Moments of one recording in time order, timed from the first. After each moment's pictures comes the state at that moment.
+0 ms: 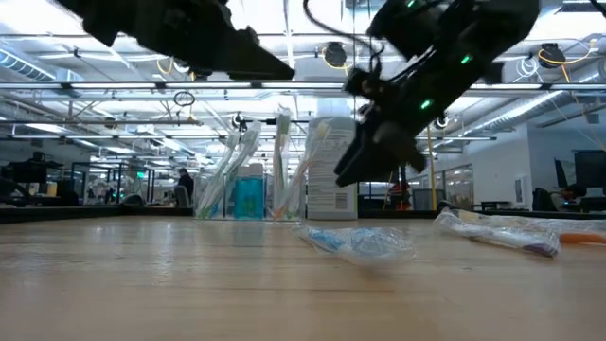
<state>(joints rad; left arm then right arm) -0.21 1.46 0.73 0.37 -0.07 0.27 0.08 1.67 0.80 0.16 0.38 -0.23</state>
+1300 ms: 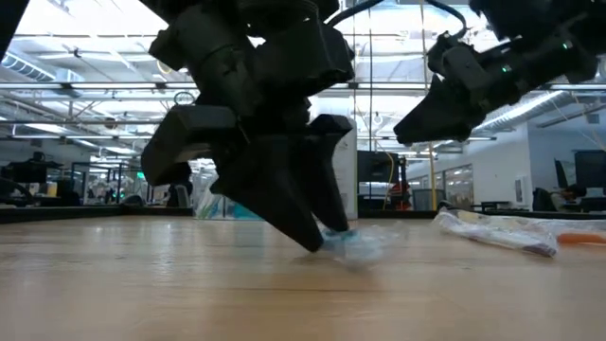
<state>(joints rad) -0.29 2.04 1.25 -0.14 0.01 0.41 0.11 1.15 0.40 0.30 0.39 0.33</state>
